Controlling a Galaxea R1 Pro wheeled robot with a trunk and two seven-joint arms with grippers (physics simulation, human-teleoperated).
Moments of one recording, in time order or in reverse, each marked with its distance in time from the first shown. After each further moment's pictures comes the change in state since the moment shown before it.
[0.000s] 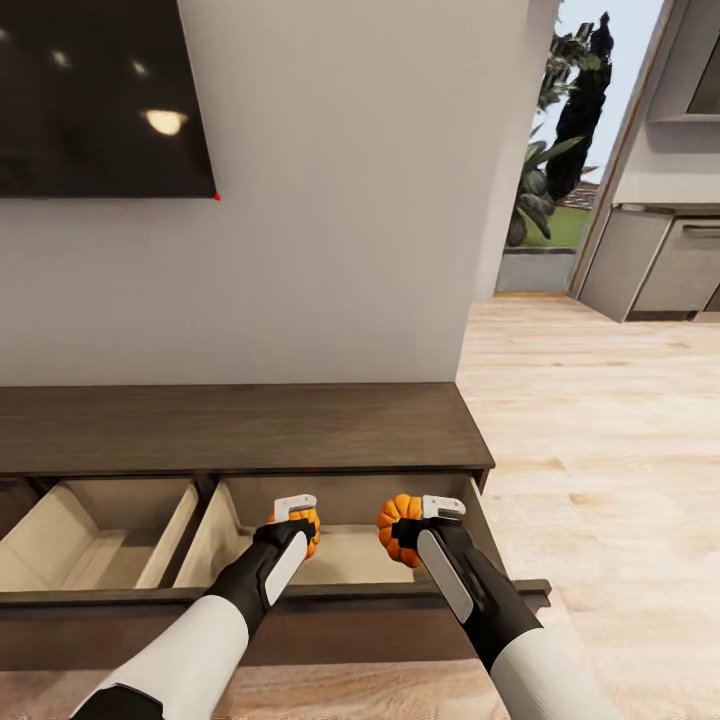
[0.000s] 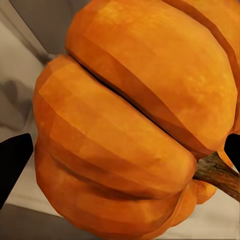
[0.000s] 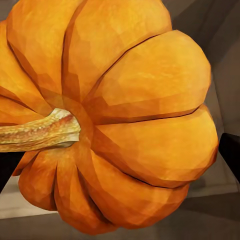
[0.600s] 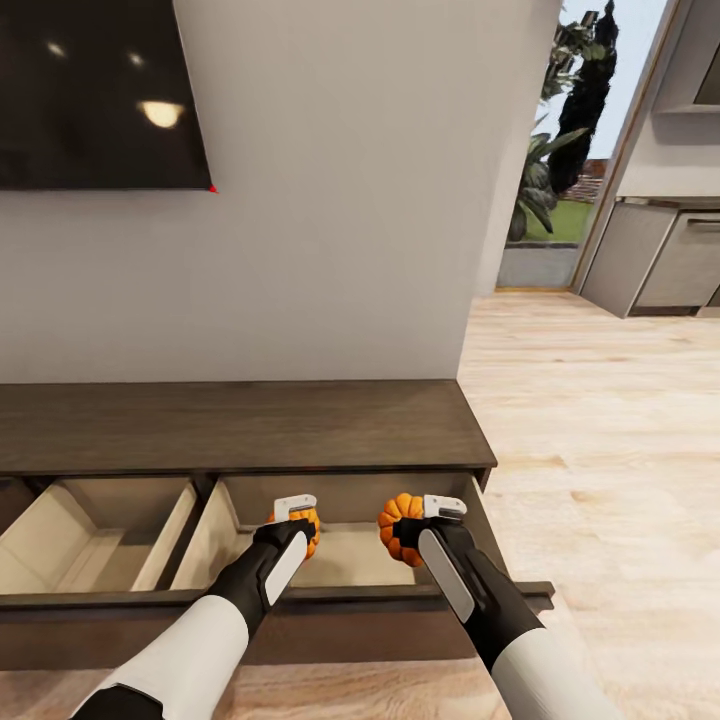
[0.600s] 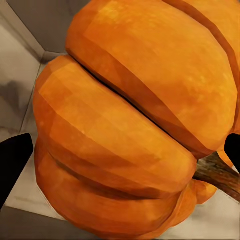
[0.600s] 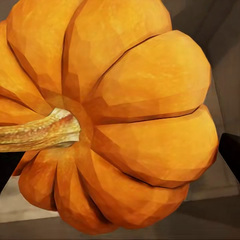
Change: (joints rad) left arm 0.000 0.000 0.000 0.000 -0.002 0.001 0.000; right arm 0.000 -0.003 -0.002 -0.003 0.000 -0.001 -0.002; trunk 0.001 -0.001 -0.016
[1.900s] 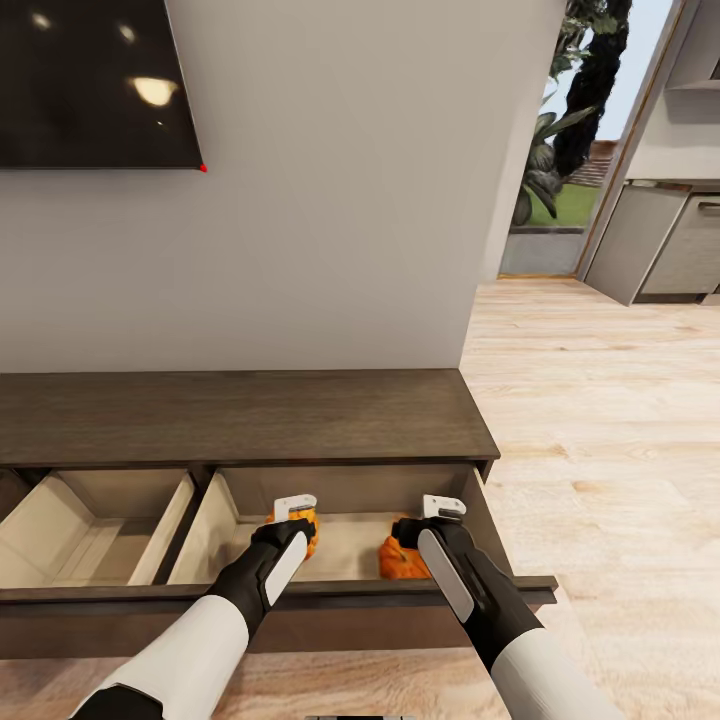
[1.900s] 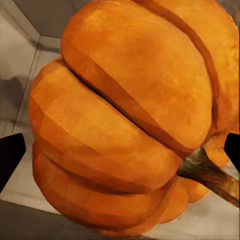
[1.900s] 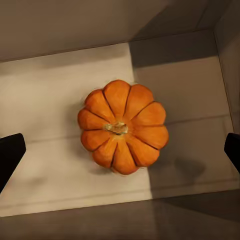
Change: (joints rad) left arm 0.000 0.000 0.000 0.000 -0.001 0.001 0.002; right arm 0.000 0.002 0.000 0.001 -0.003 0.001 -0.001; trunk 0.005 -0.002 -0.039
